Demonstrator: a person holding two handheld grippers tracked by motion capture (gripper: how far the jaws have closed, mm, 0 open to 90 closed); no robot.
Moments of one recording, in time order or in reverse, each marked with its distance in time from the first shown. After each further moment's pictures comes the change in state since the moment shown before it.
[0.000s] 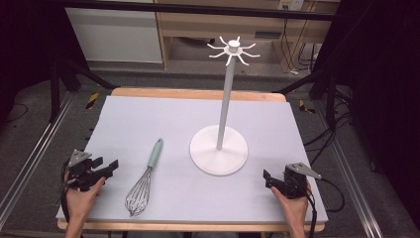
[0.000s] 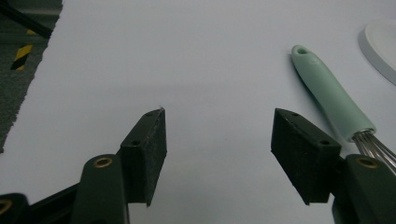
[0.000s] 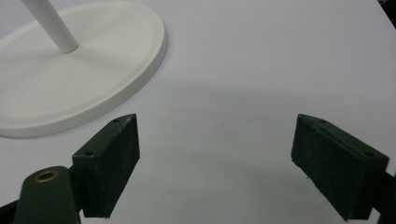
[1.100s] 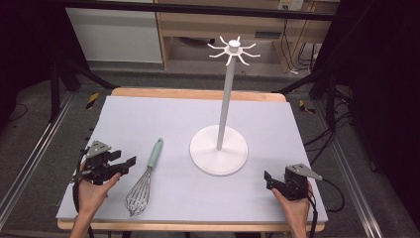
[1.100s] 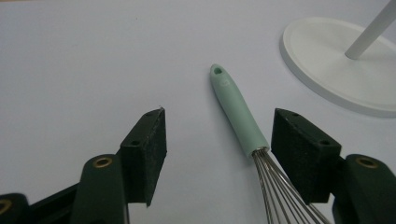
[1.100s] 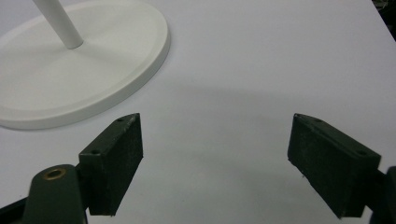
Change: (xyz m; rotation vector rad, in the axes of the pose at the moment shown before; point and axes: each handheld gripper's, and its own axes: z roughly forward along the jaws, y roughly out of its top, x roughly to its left) left arm -0.054 0.040 -0.006 0.030 -0.118 0.128; right arm 0.001 0.000 -0.006 0.003 0.001 -0.027
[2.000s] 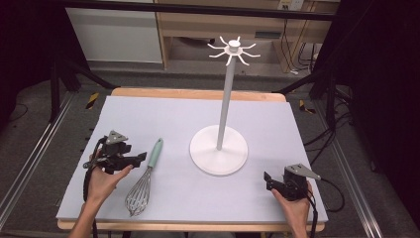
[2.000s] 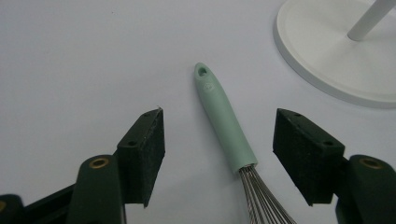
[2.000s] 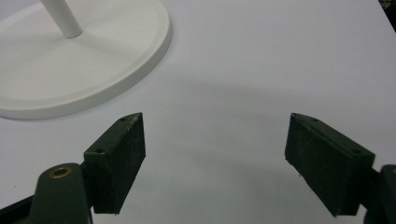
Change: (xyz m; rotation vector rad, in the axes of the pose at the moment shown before) left arm -0.019 0.029 0.027 0.136 -0.003 0.077; right arm 0.000 -0.001 0.002 0.017 0.000 -0.036
